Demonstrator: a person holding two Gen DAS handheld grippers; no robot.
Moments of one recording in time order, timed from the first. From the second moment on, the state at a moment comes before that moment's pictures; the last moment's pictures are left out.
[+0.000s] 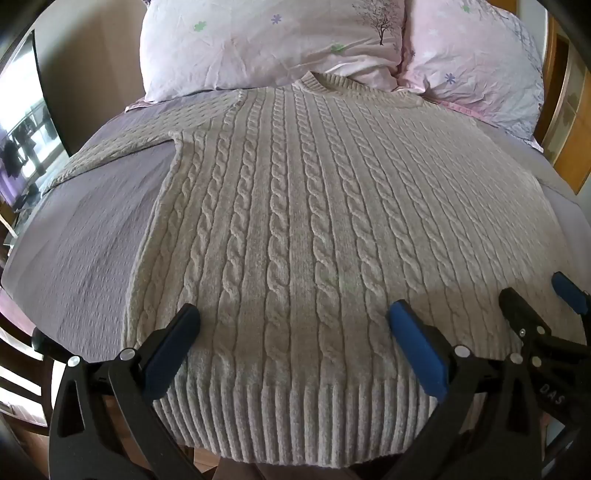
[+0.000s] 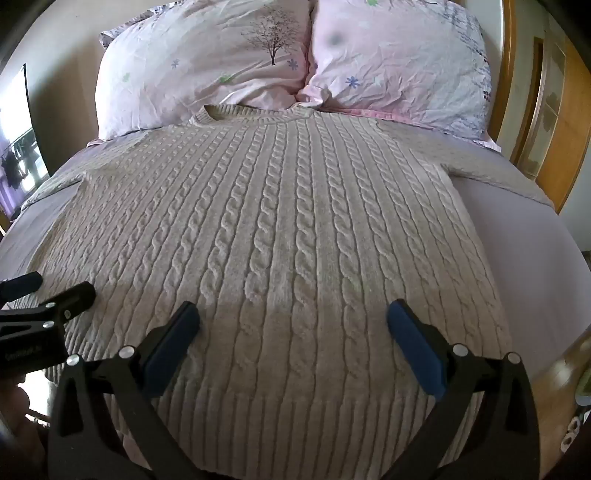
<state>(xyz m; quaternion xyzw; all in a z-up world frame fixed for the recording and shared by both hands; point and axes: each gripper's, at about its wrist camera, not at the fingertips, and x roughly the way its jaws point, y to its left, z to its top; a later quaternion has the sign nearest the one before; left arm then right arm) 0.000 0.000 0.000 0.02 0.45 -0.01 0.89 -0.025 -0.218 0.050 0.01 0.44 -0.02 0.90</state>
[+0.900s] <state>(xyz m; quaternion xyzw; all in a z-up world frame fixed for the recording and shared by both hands) 0.000 0.000 0.000 0.02 0.45 -0.01 0.89 -0.025 -0.215 0.053 0.02 0.44 -0.03 0.90</state>
